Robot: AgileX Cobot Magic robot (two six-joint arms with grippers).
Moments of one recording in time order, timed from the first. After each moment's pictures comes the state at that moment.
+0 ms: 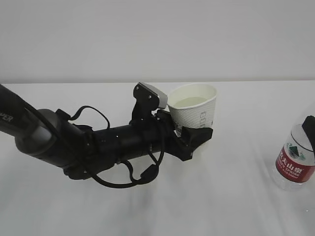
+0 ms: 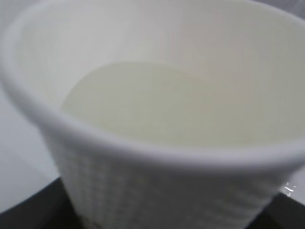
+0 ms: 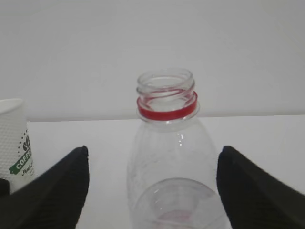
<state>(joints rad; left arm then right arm) -0.67 2.17 -1.00 0.49 -0.95 -0.46 0.04 1.30 0.00 -0.11 -1.15 0.11</state>
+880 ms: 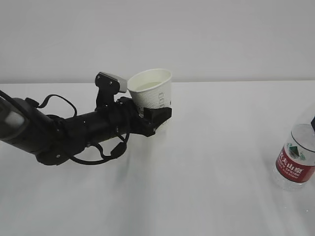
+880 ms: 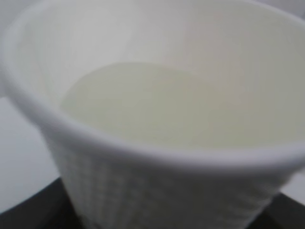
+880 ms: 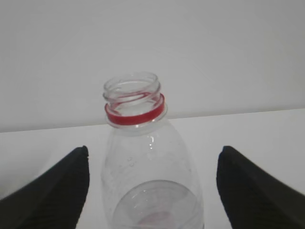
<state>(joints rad) -0.48 2.17 -0.98 0.50 -0.98 -0.46 0.04 1.30 0.00 -0.03 -1.15 0.11</state>
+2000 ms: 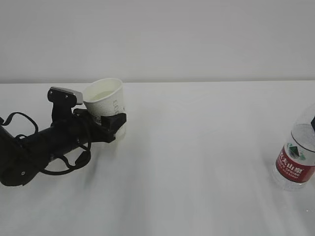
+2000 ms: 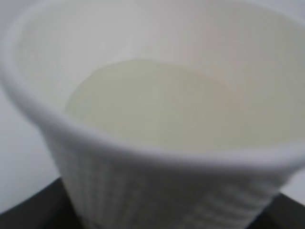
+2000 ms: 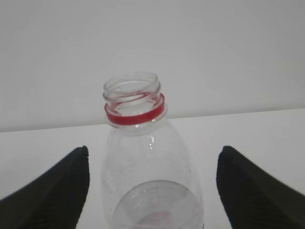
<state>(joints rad) -0.32 2.17 -0.78 0.31 -1.10 -0.28 0.04 1.30 0.00 -0.03 -1.15 0.11</state>
